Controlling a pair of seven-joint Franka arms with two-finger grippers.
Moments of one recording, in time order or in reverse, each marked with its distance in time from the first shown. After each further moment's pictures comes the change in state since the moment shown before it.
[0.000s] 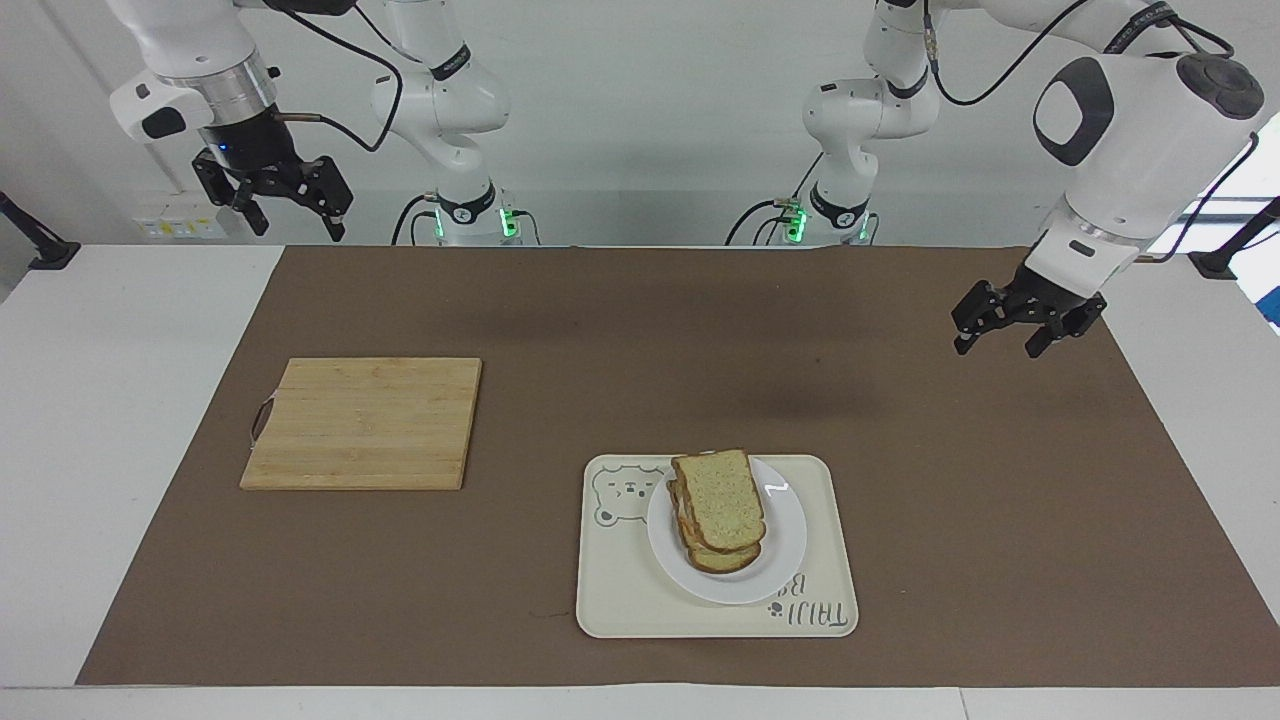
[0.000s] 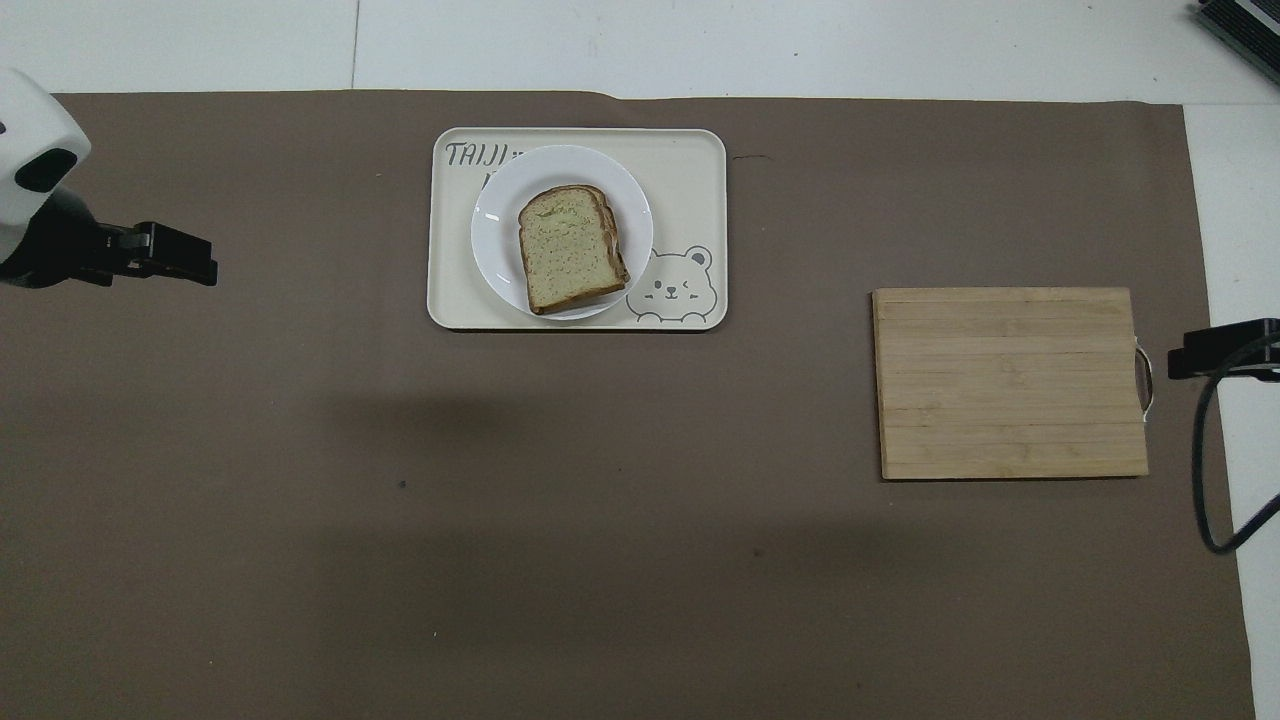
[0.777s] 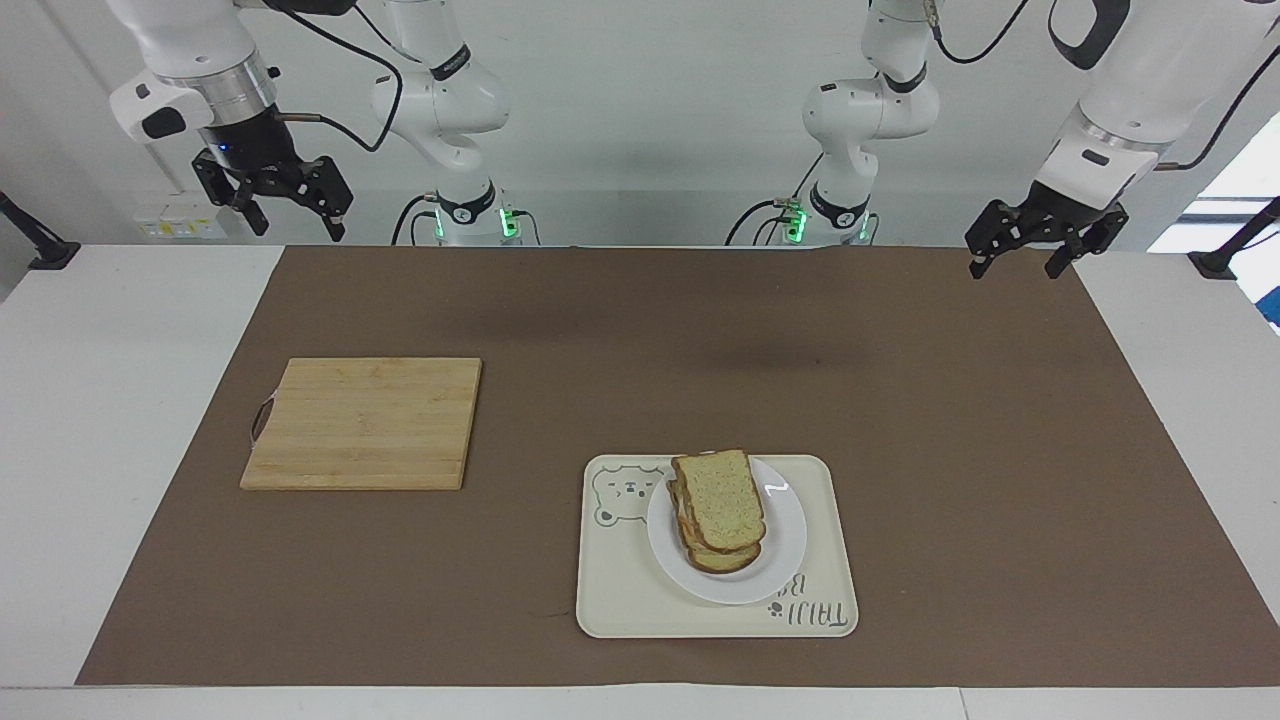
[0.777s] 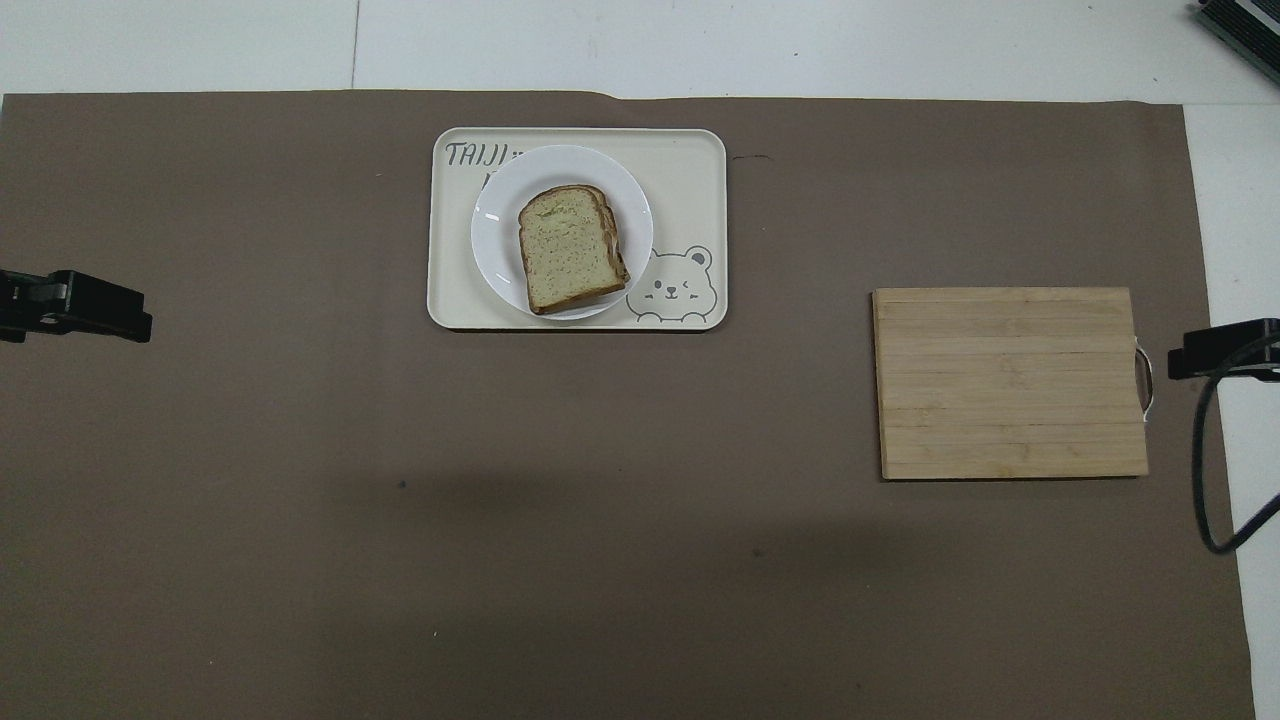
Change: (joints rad) left arm -0.001 -0.103 -0.006 0.063 0.028 -0.218 -0.026; right arm 0.000 0.000 0.000 0.000 0.000 0.000 0.000
